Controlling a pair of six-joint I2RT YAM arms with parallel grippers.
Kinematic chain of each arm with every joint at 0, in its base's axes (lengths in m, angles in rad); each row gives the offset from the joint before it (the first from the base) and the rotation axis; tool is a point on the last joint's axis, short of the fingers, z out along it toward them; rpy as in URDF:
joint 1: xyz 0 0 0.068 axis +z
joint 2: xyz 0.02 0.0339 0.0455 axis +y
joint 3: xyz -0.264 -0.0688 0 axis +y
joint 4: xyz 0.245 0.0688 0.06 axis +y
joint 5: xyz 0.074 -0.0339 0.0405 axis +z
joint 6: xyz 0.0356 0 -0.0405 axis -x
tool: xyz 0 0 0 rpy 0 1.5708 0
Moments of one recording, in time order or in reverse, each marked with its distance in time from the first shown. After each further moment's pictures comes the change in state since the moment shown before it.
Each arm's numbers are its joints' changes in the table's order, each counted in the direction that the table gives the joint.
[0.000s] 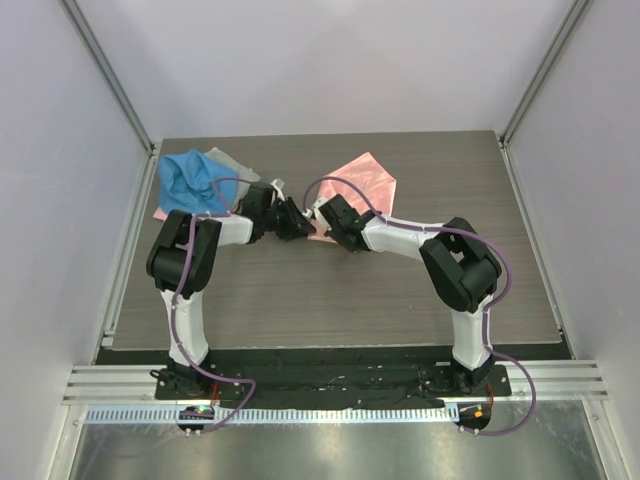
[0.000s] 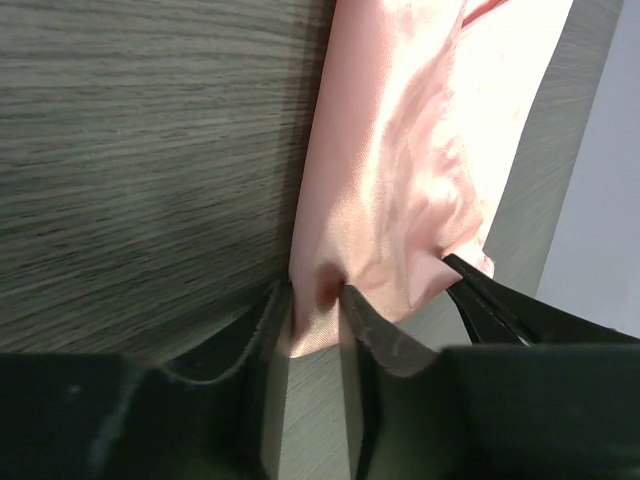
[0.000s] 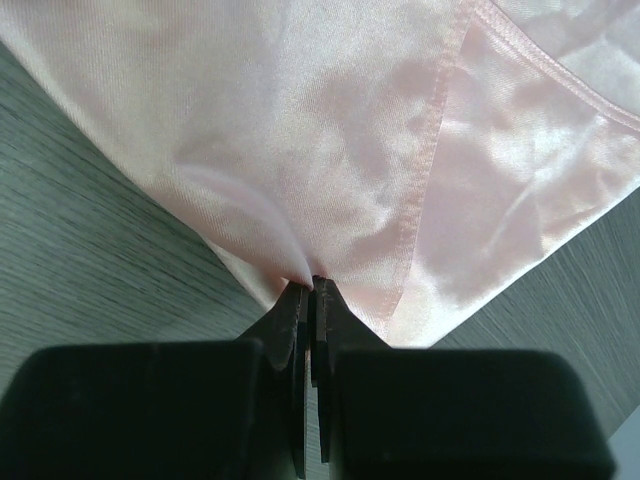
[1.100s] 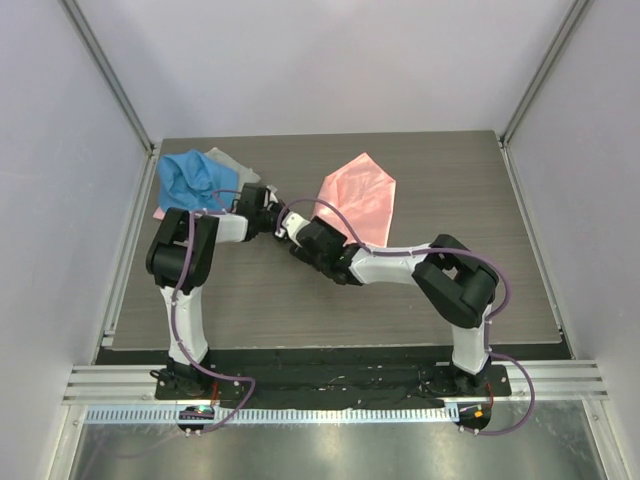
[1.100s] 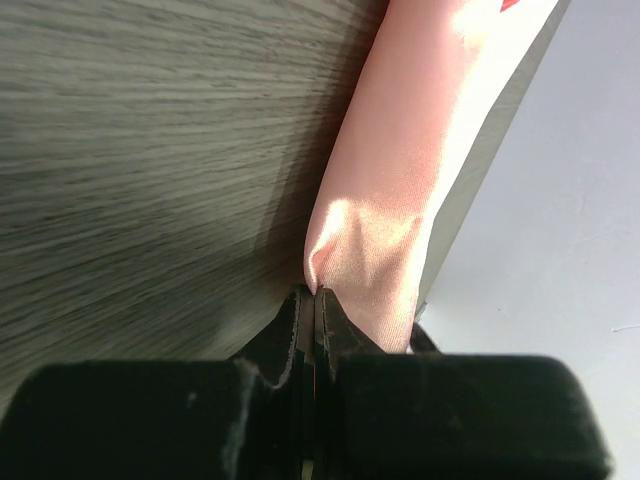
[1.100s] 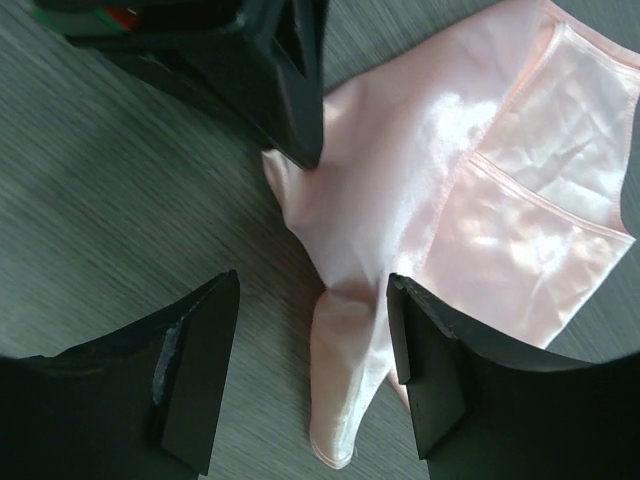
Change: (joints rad) left arm 0.053 0.035 -0.016 0.031 -0.163 0.223; right arm 0.208 -0.059 0.162 -0.418 -0.100 -0.039
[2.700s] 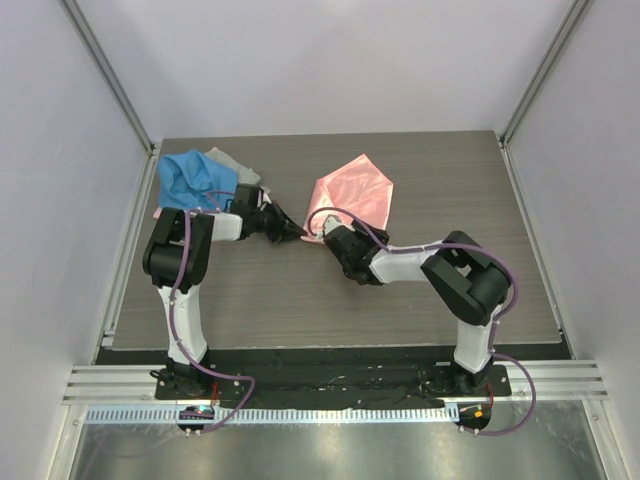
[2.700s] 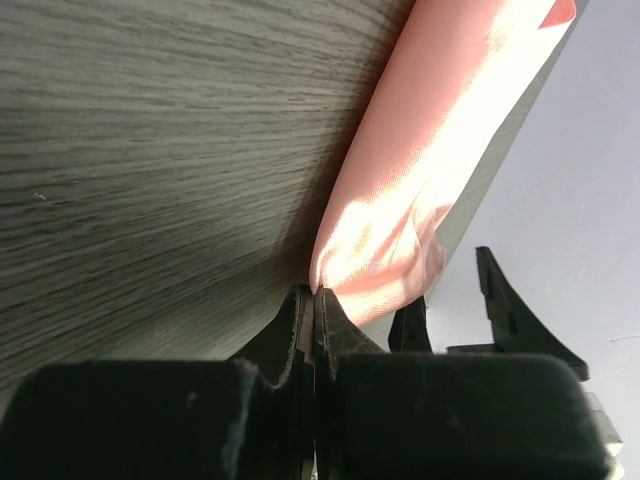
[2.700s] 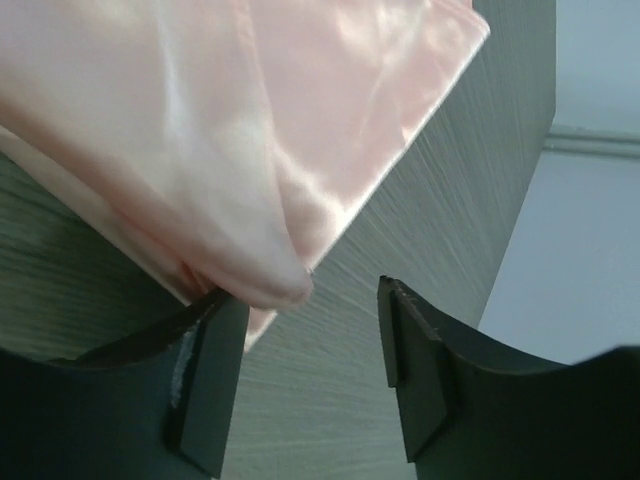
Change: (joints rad) left arm 0.046 -0.001 0.003 0.042 -0.011 -0.029; right arm -0.121 -0.017 0.167 0.017 -0.344 0.190
